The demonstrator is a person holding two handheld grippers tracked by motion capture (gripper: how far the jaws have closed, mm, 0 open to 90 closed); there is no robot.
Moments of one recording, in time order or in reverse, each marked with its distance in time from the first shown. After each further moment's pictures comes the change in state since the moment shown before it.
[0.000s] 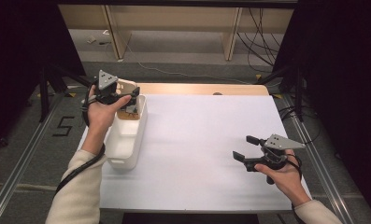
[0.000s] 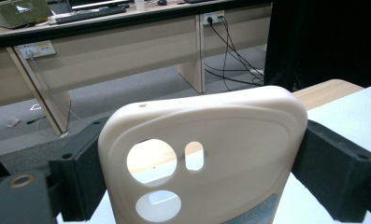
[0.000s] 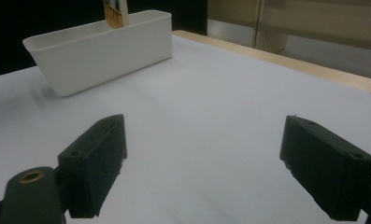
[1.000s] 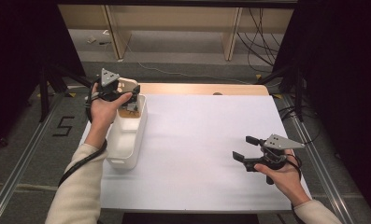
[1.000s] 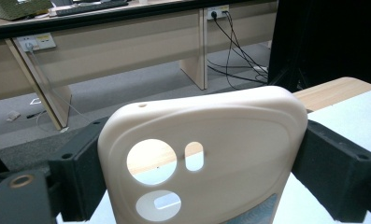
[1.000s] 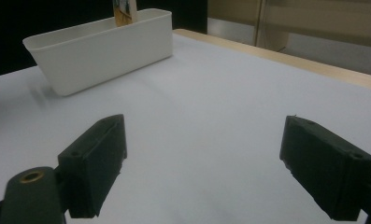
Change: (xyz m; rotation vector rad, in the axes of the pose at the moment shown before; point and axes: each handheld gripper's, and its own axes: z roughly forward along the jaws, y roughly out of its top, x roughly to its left) left arm 0.010 -0.003 0.021 0.013 0.010 -0.018; right arm 0.000 -0.001 0.001 0.007 0.003 0.009
